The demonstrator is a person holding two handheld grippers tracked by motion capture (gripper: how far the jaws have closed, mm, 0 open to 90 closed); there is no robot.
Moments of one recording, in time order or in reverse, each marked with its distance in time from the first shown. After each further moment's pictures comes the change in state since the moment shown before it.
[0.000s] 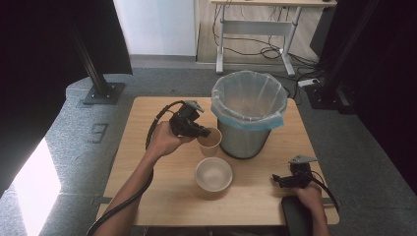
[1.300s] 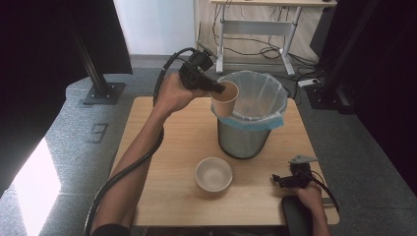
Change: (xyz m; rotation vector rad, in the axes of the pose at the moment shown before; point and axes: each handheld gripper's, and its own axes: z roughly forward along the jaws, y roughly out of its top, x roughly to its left) left arm -0.001 0.122 -0.066 -0.063 0.036 0.006; right arm 0.000 0.000 0.000 -0.001 0.000 0.002
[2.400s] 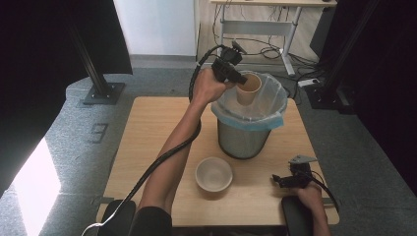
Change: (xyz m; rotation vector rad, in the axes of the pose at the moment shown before) left arm 0.020 0.048 0.090 -0.010 0.089 -0.042; right arm 0.000 0.000 0.000 0.000 0.003 -0.004
